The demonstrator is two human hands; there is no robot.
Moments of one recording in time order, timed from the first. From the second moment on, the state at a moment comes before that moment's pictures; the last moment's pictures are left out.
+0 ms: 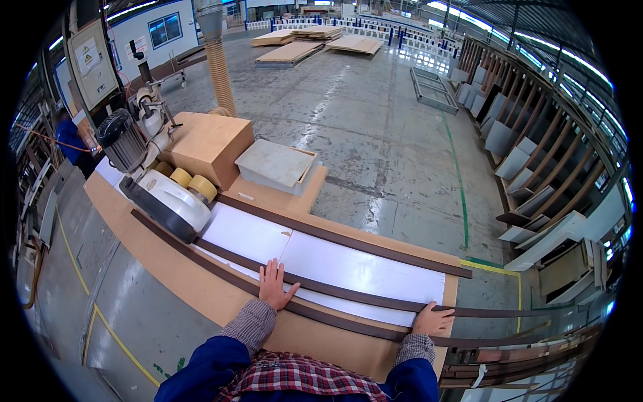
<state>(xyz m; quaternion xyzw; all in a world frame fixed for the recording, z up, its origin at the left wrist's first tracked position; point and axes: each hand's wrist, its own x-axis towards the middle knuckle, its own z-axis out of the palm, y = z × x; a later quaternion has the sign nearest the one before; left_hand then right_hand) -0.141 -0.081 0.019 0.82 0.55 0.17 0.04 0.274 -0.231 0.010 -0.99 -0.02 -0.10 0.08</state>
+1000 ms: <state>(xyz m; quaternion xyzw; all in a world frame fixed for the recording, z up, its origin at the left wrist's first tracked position) -0.140 -0.081 0.017 0.81 0.56 0.16 0.04 0.272 -0.231 0.014 -0.99 -0.03 -0.09 0.09</state>
